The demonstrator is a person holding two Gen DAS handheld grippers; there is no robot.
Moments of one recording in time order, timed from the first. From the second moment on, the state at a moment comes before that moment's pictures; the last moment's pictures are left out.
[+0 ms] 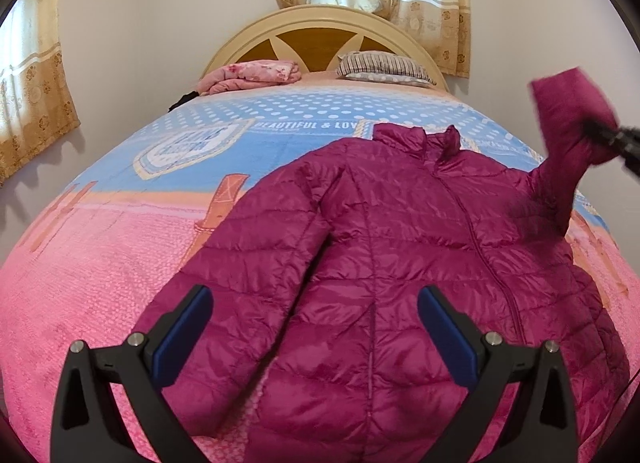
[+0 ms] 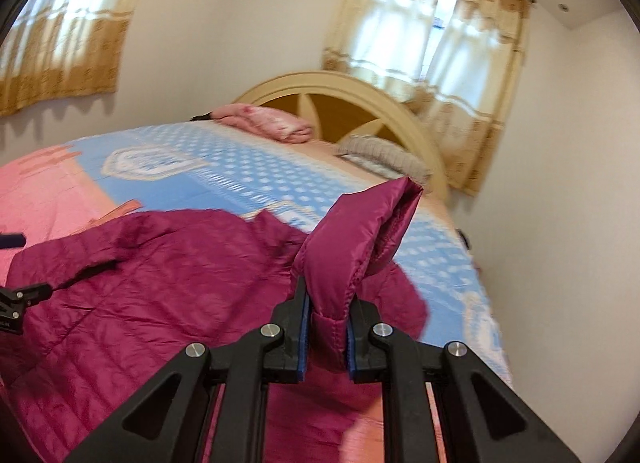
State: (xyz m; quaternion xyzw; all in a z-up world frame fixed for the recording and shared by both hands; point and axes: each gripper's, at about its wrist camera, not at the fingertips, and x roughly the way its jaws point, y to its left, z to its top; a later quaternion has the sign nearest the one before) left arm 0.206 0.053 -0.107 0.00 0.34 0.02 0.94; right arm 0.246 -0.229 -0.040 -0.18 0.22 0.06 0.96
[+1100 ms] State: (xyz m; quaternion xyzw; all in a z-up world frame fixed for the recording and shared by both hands) left arm 0.239 0.045 -0.083 0.03 0.32 0.04 0.95; right arm 0.244 -0.185 -0.111 -0.03 0.27 0.25 0.93
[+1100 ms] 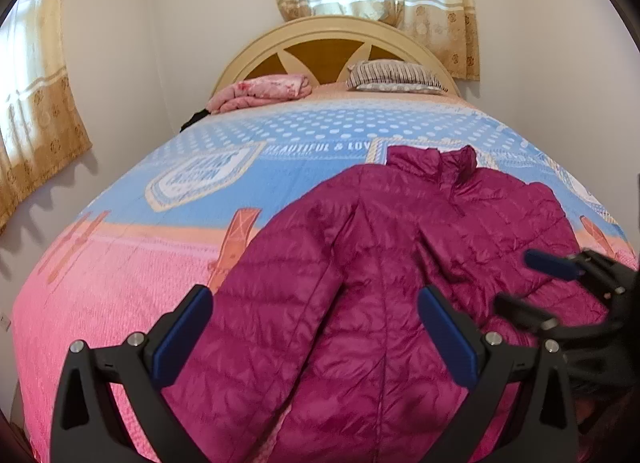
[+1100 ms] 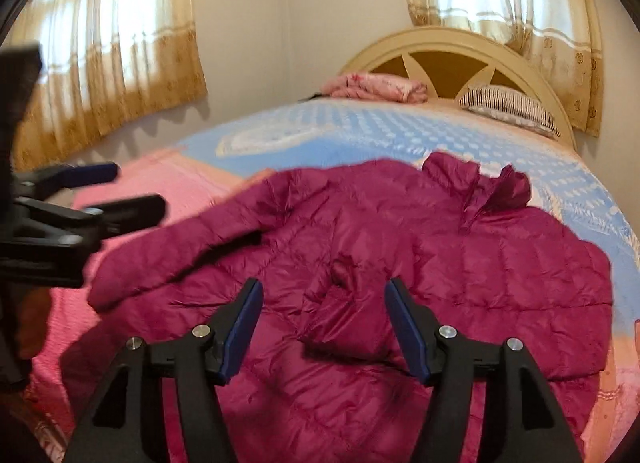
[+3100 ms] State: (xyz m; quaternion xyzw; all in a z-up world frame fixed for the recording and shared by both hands) left arm 0.372 -0.076 -0.171 0.10 0.38 0.05 0.92; right arm 0.418 -0.376 -0.197 0.17 0.39 0.01 0.91
